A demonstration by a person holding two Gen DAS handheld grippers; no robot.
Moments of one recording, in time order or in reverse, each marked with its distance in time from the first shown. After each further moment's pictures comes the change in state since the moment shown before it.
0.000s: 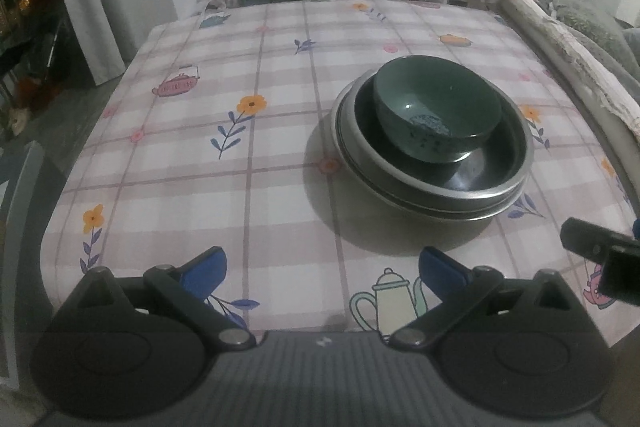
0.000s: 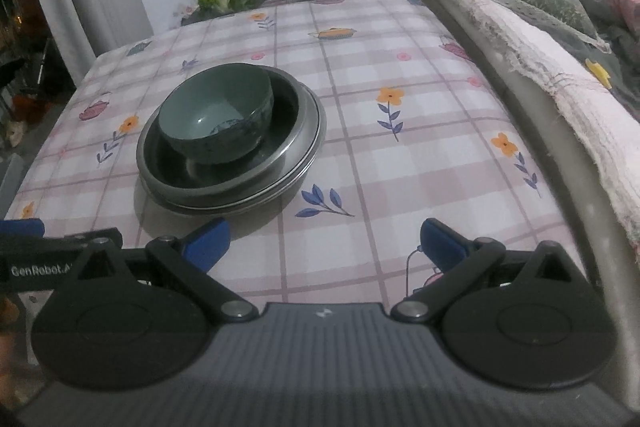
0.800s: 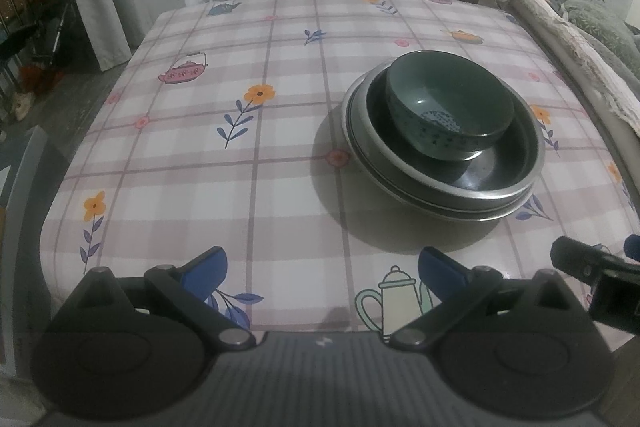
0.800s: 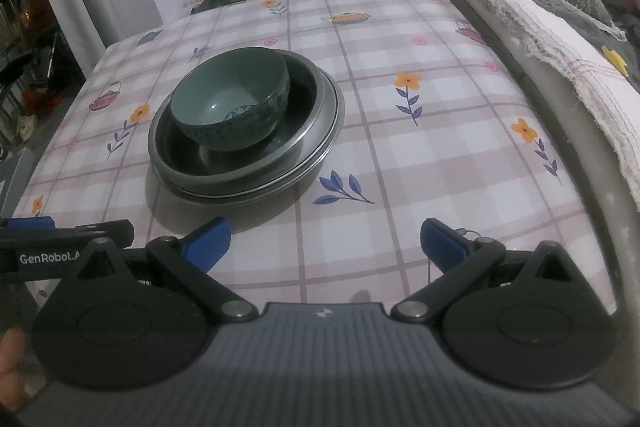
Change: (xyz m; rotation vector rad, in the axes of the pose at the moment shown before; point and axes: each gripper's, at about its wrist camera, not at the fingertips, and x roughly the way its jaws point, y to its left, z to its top) left arm 0.005 0.005 0.001 -0.029 0.022 0.007; right arm 0.009 0.005 -0.003 0.002 0.040 0.043
